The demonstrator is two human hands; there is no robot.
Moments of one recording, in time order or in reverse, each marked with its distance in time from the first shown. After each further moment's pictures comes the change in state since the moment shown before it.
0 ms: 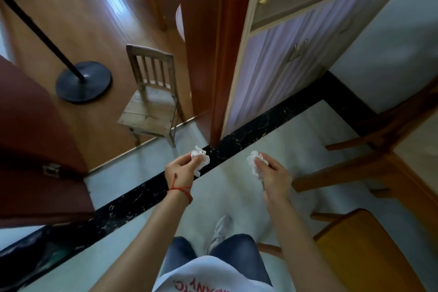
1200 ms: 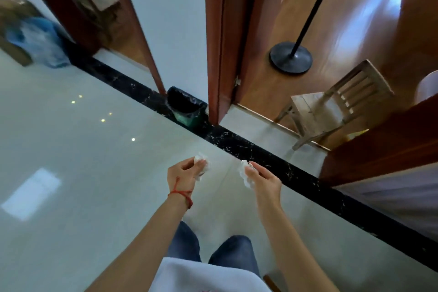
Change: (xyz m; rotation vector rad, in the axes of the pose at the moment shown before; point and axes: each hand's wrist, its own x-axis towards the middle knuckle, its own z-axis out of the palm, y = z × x) left_hand -0.244 -0.178 -0.271 -0.500 0.918 -0.054; right_hand -0.283 0.139 0.044 -0.569 -1.024 0.102
